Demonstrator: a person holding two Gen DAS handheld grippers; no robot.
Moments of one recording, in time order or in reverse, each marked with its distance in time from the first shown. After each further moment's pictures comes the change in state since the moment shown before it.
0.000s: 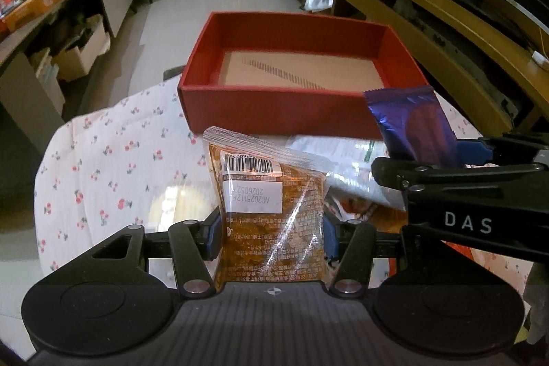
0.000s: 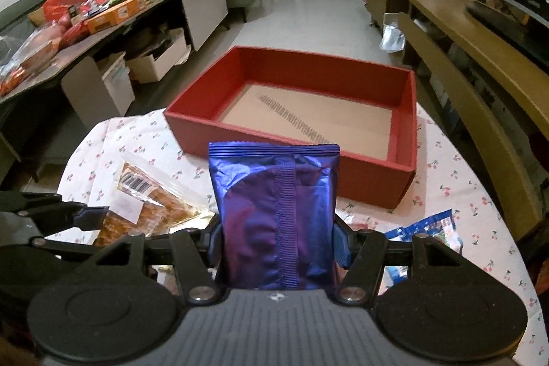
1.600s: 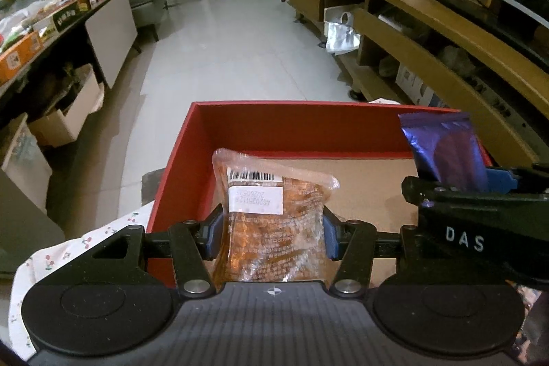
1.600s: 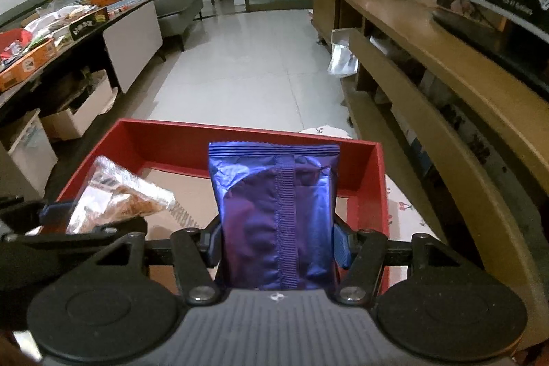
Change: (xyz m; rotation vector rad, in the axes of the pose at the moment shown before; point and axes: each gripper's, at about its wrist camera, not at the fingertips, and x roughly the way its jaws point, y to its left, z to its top) left arm 0.108 -0.001 0.120 0.006 -0.102 0.078; right arm 0.115 -0.066 0.103 0.105 -0.063 -0.154
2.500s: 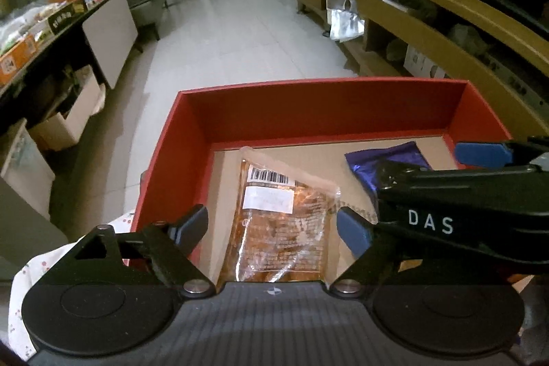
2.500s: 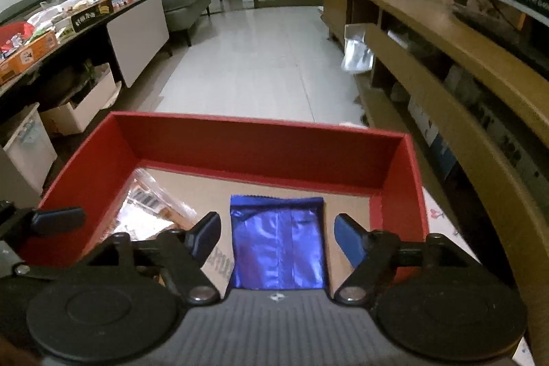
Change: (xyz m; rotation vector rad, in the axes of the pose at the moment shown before) left arm 0.016 -0.006 -0.005 0.043 0.015 0.033; right arm 0.029 0.009 0.003 -0.017 -0.002 0.029
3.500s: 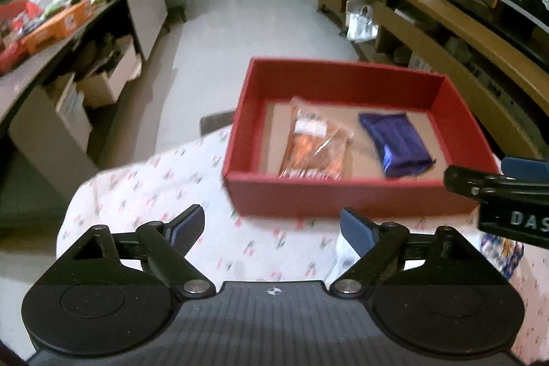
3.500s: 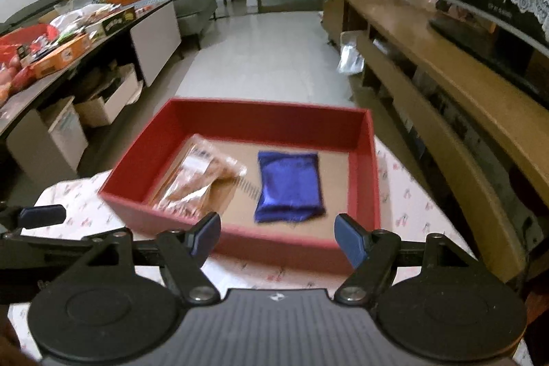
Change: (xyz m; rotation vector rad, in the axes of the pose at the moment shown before) left arm -0.091 0.043 -0.056 -0.105 0.039 -0.003; right arm -0.121 0.016 -0.046 -0.007 0.006 0.010
